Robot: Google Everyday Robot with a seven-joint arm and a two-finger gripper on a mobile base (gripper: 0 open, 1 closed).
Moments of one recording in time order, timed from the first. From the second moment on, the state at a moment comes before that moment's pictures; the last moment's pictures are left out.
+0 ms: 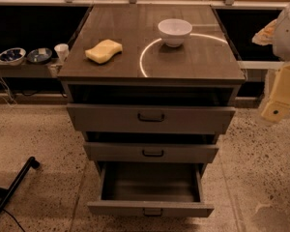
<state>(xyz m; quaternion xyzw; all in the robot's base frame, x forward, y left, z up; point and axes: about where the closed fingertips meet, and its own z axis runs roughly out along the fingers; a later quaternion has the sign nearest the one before) 0.438 -0.216 0.979 -0.60 0.78 -0.04 0.16</state>
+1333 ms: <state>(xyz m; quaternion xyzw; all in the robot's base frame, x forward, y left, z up) 0.447 -0.208 0.857 -0.63 0.77 0.00 0.14</state>
